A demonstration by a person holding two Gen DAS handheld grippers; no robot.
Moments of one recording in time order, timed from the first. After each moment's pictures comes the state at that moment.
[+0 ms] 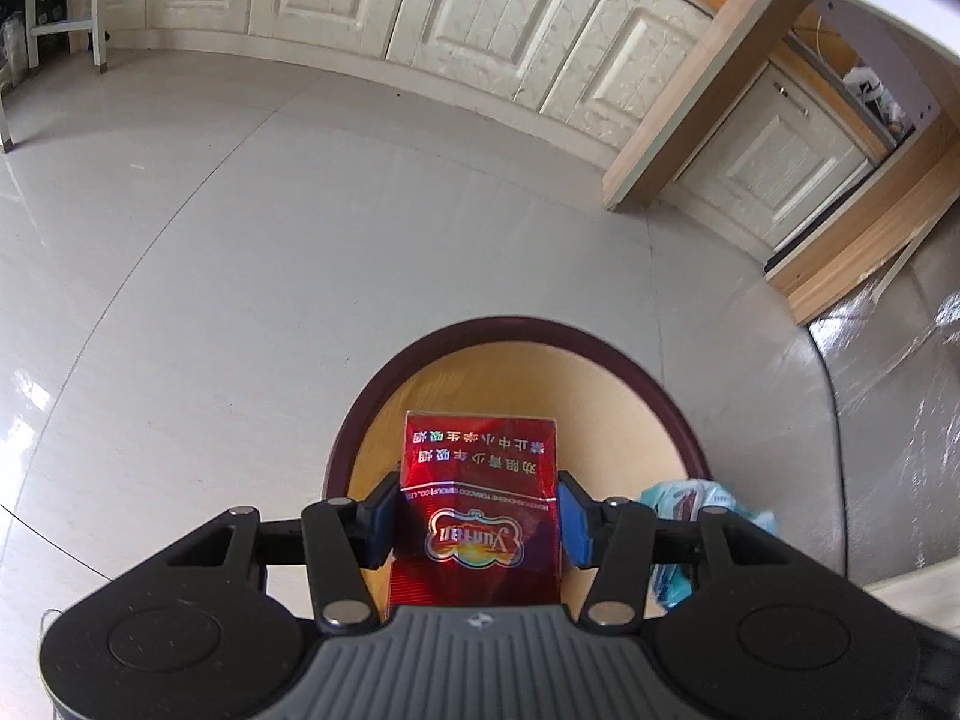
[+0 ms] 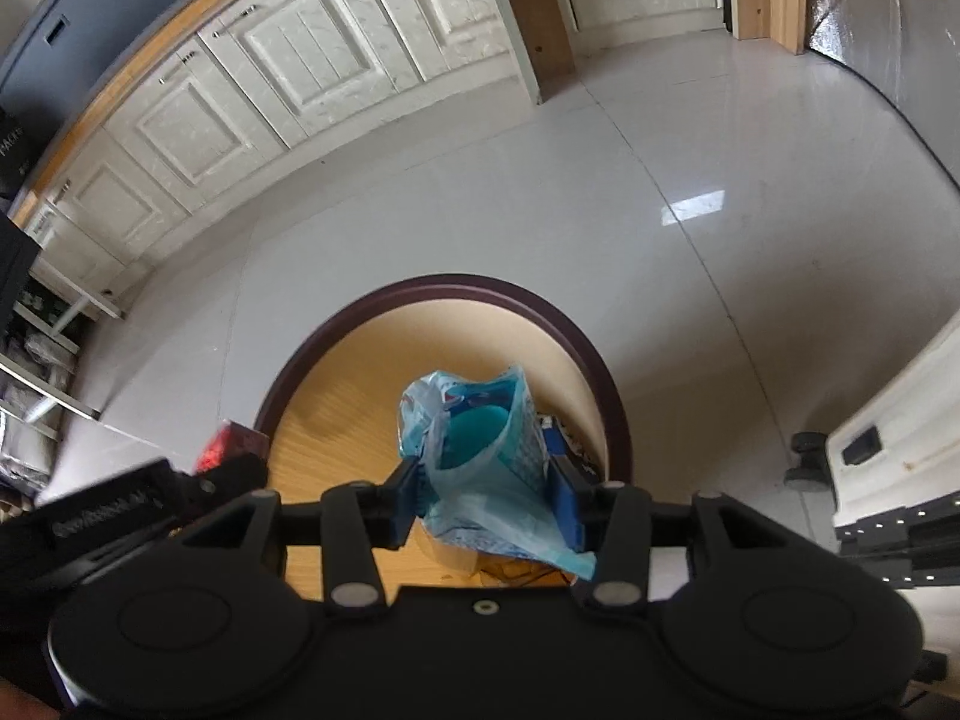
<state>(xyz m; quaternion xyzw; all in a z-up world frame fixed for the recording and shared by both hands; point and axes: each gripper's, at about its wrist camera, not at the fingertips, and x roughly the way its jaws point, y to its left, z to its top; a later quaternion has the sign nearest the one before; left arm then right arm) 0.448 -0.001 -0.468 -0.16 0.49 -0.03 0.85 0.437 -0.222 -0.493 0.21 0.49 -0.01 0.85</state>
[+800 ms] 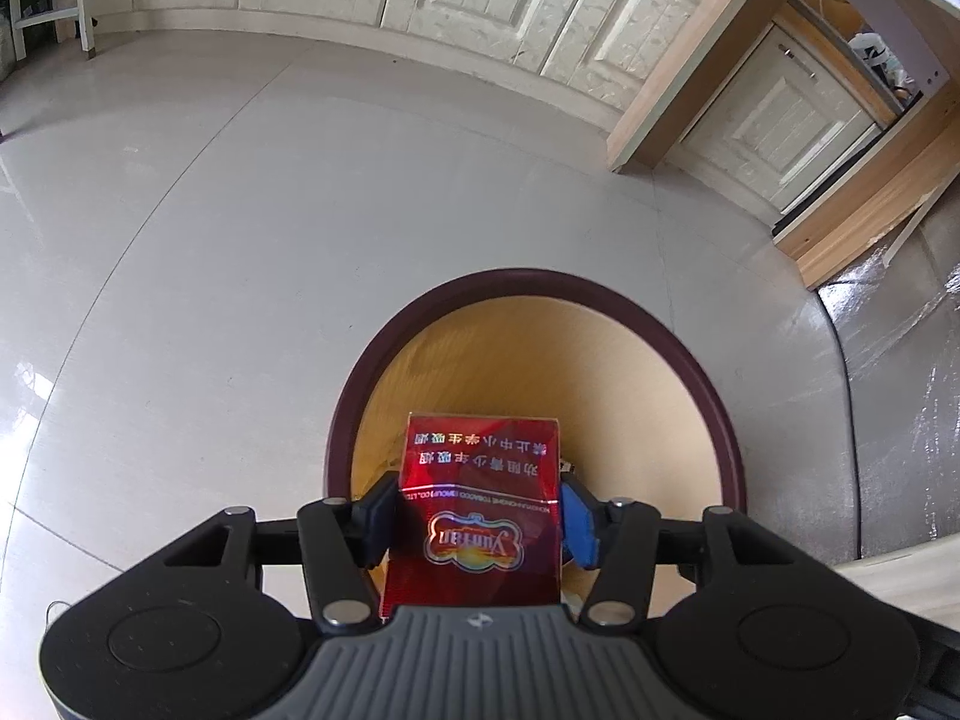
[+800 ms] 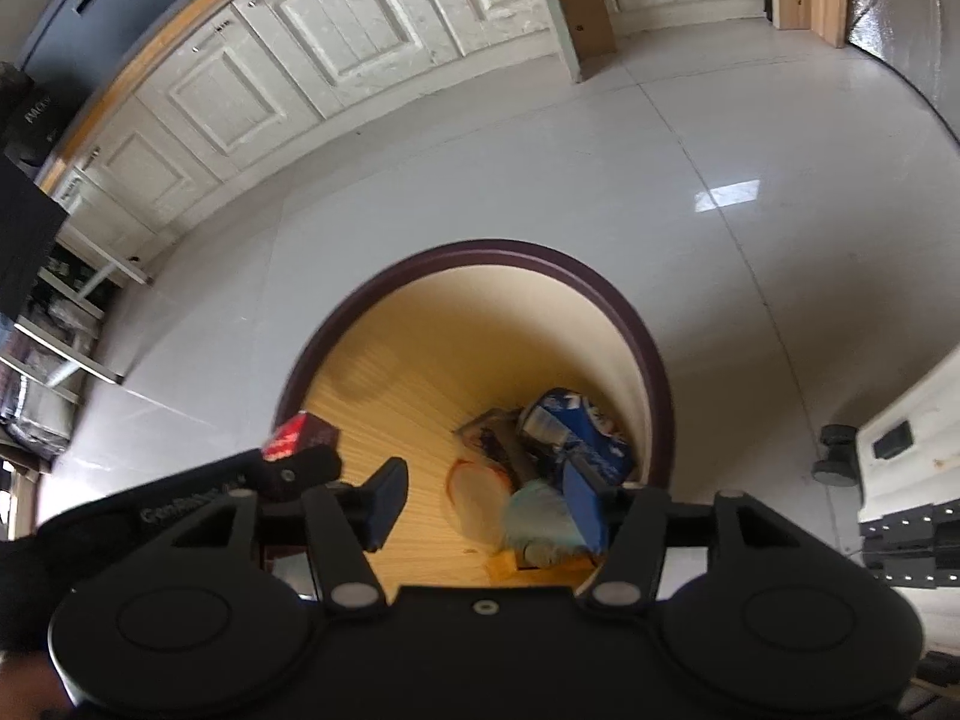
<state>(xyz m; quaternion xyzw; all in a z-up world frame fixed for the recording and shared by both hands) 0.456 -0.001 -0.486 -0.15 0.52 -0.04 0.84 0.439 -0.213 -0.496 0.19 0.51 0.02 0.84</state>
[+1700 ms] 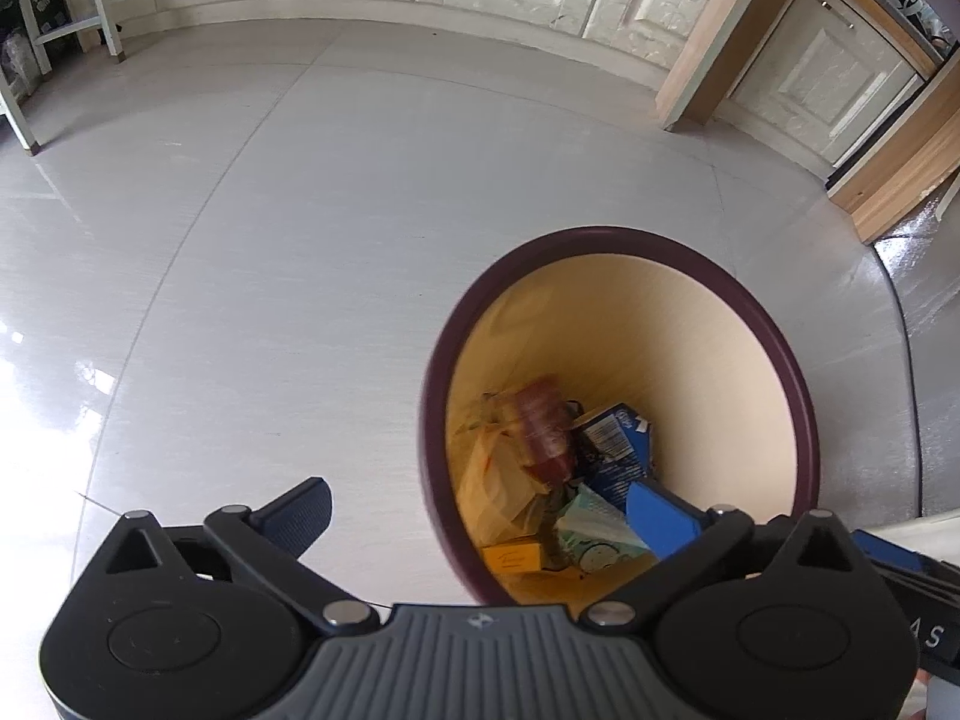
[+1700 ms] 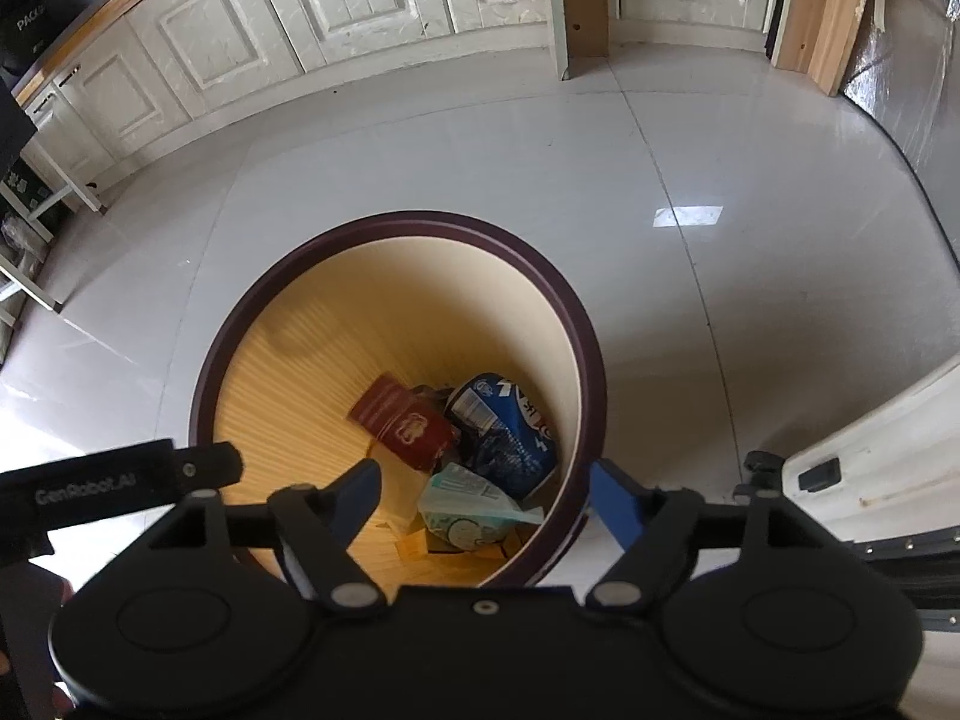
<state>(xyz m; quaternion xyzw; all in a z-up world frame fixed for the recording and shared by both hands) 0.452 0.011 -0.489 -0.10 0.56 0.00 0.82 0.437 -0.210 -0.498 0.09 0.53 0.01 0.84</state>
